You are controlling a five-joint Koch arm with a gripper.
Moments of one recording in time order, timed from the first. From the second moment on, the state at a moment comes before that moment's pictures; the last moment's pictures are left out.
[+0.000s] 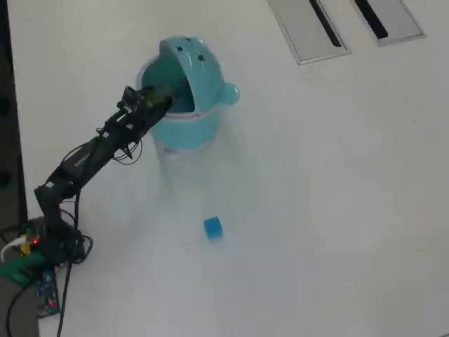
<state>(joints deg) -36.8 81.7 86.0 3.2 -90.0</state>
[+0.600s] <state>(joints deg) -30.0 99.1 98.1 19.2 -90.9</state>
